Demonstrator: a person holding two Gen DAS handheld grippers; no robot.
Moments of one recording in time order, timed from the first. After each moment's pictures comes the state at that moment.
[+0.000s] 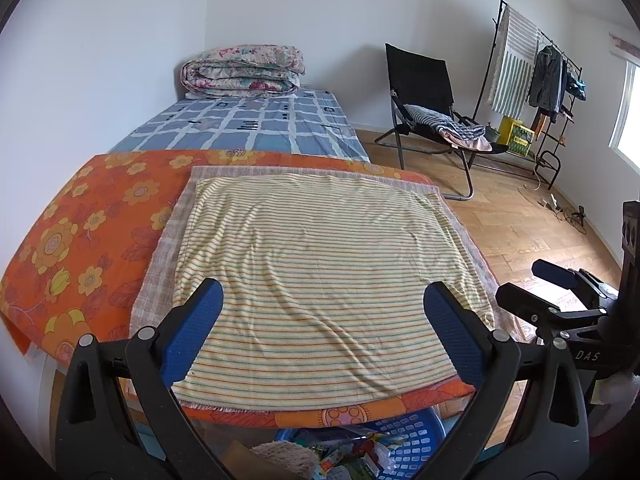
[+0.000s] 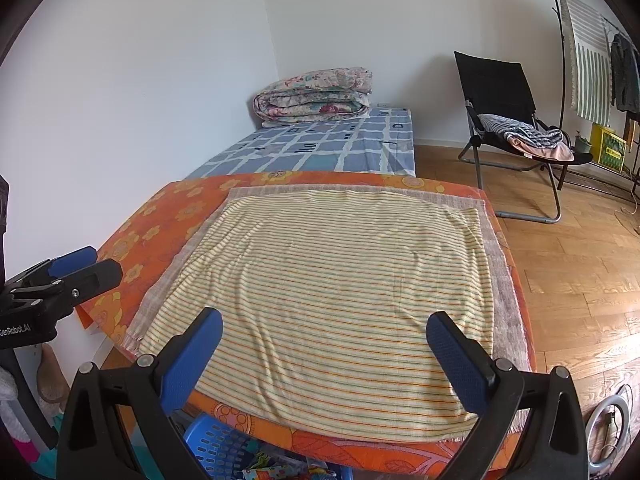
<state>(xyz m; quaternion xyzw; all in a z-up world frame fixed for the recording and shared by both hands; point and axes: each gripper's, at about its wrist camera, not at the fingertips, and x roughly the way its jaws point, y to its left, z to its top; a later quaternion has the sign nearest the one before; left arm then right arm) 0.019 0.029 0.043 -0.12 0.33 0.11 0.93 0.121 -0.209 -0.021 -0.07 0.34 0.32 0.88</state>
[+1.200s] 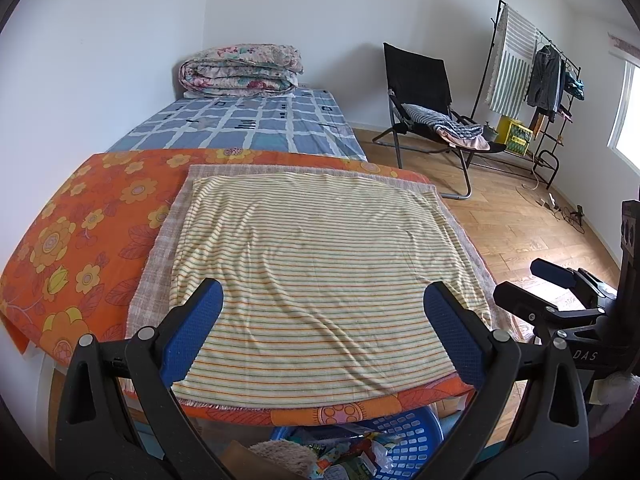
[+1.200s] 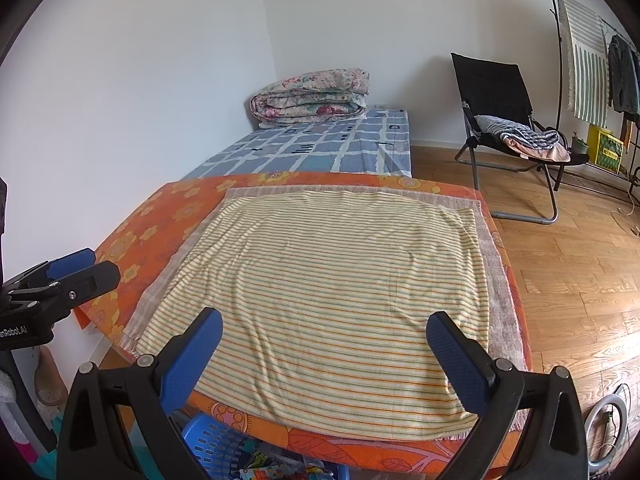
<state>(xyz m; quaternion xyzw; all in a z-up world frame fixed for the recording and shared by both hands) 0.018 0.027 0.042 -0.12 0.33 0.11 0.93 0.121 -0.215 -0.018 -0.07 0.34 0.31 0.88</state>
